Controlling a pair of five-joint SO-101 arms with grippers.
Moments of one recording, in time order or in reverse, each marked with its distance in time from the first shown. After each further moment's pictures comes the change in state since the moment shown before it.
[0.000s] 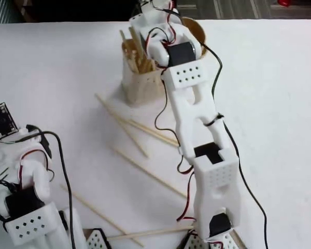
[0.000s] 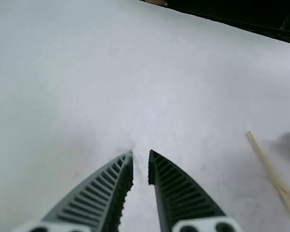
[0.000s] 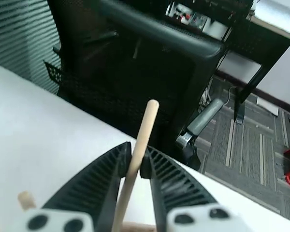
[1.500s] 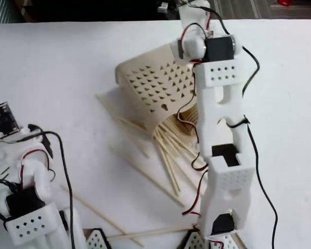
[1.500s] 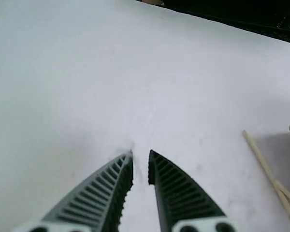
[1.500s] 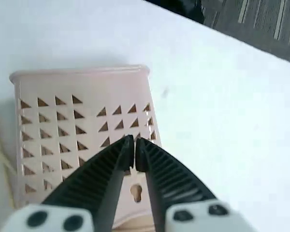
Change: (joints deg) left arm 0.9 0.0 0.0 0.0 -0.2; right arm 10.3 -4.0 -5.5 43.1 0.1
